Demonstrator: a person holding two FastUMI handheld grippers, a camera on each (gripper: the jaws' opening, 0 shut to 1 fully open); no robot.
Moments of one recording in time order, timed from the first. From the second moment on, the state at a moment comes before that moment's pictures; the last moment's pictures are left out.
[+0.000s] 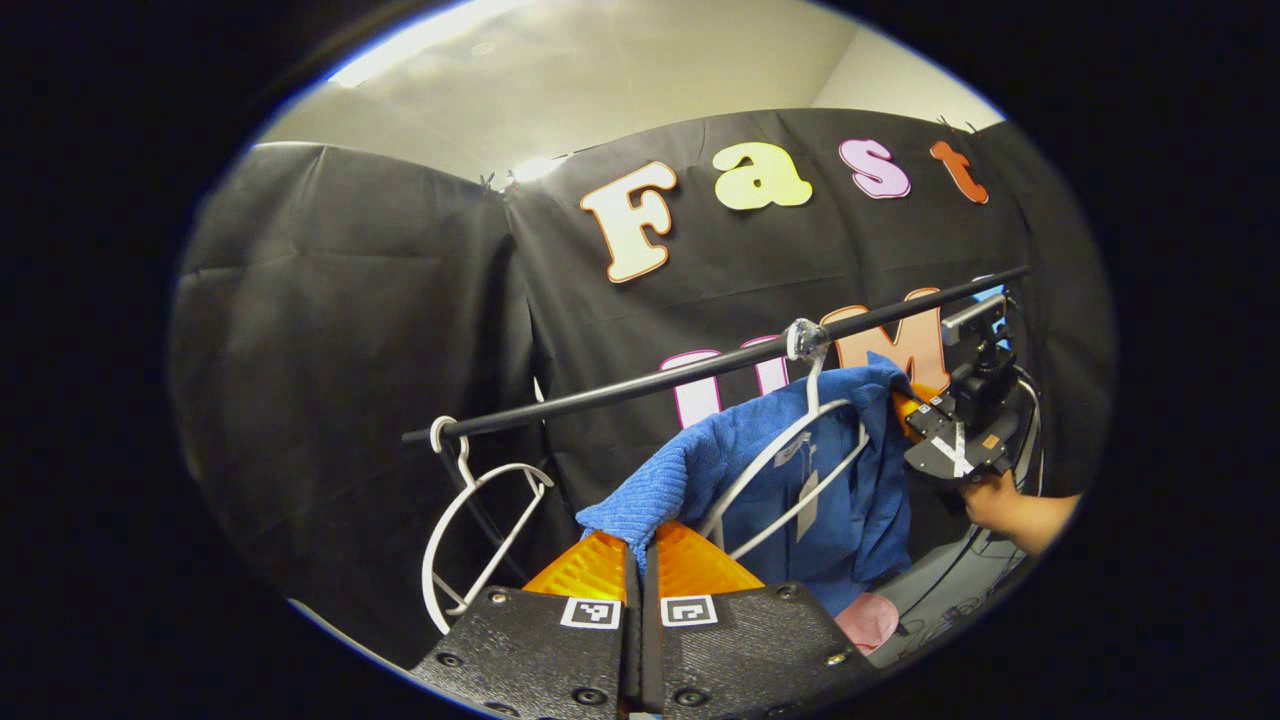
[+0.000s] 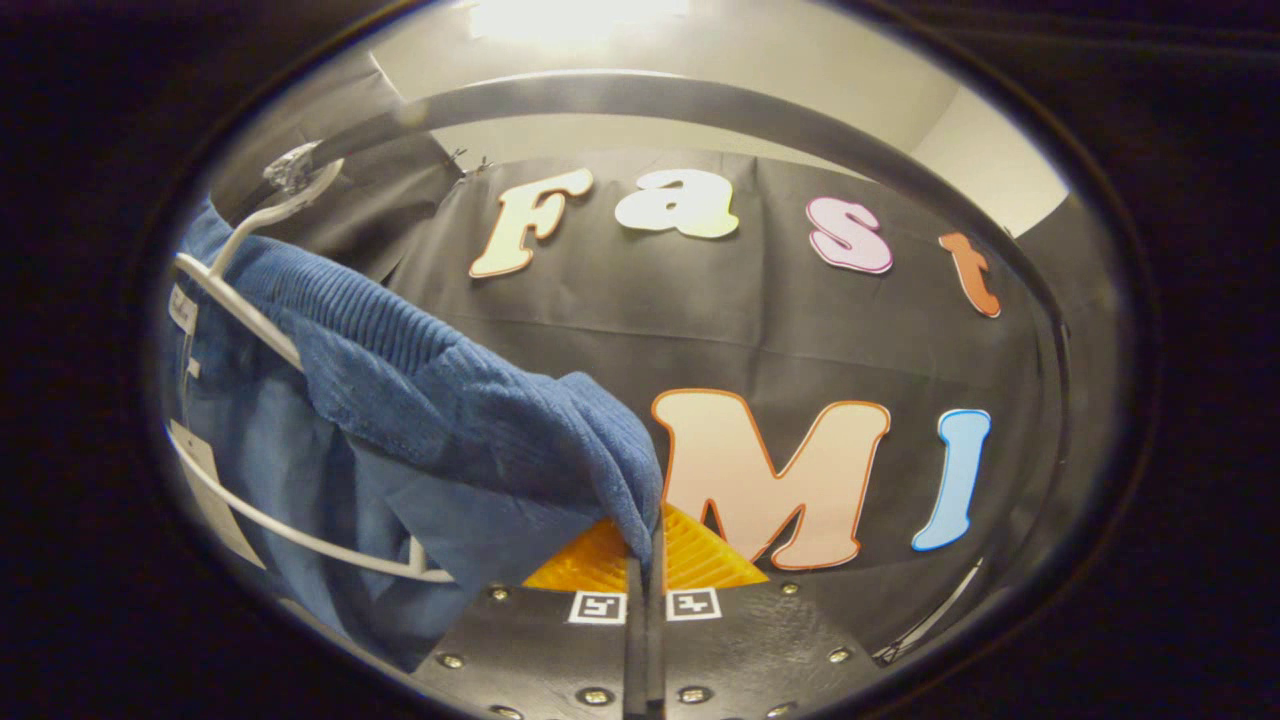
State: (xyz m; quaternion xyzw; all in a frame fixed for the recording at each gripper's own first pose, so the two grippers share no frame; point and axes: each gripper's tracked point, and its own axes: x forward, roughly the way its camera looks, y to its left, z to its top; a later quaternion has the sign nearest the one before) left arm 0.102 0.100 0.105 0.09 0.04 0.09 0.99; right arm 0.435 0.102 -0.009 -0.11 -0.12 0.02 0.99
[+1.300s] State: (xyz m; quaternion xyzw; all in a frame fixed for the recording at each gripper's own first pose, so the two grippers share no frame) left arm 0.156 0.130 -0.004 0.11 0.06 0.04 0.99; right arm 0.490 0.107 -0.105 -0.18 -0.03 0.02 0.98
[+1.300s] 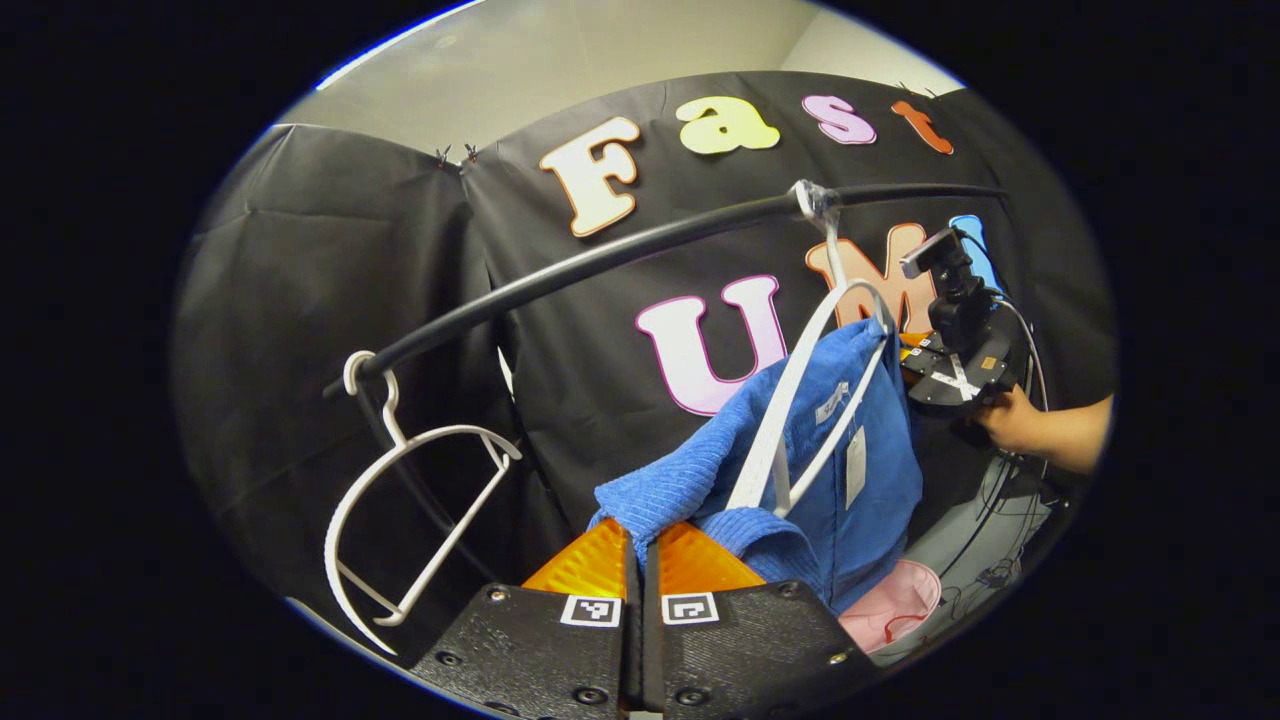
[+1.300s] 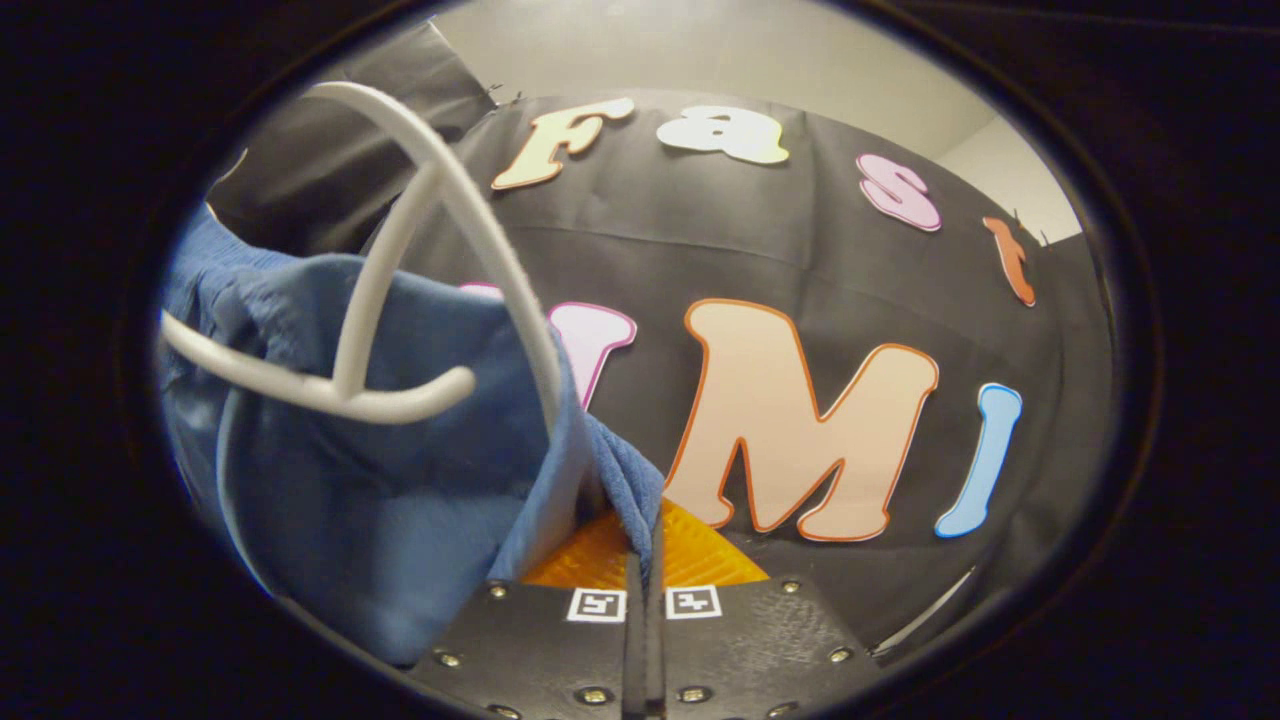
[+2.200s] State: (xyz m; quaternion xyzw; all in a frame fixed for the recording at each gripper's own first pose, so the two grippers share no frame) left arm 0.178 0.101 -0.112 0.06 0.15 0.02 0.99; right arm 0.418 0.093 -0.223 -0.17 0.12 0.04 0.98
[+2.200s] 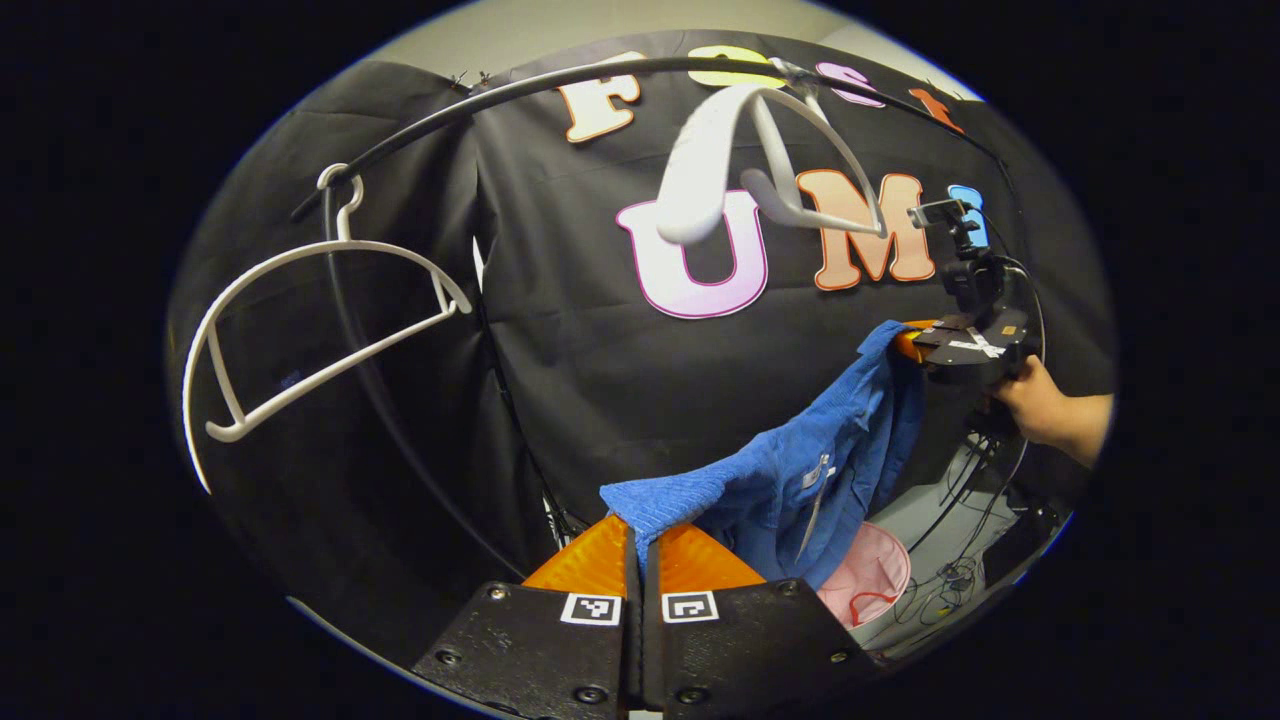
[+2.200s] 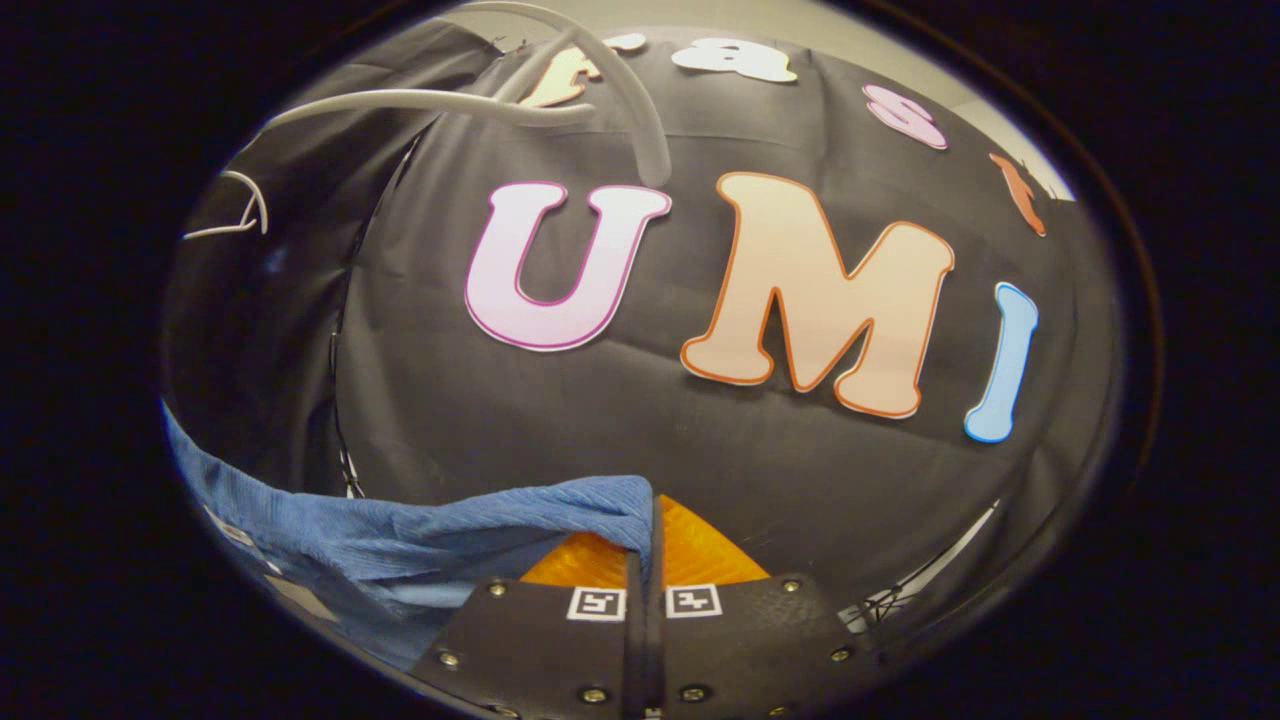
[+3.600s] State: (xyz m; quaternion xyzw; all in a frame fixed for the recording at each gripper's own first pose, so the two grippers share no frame) left arm 0.235 -0.019 -0.088 -0.04 0.06 -0.06 1.00; right arm 0.259 0.076 -0.146 -0.15 0.14 0.02 0.98
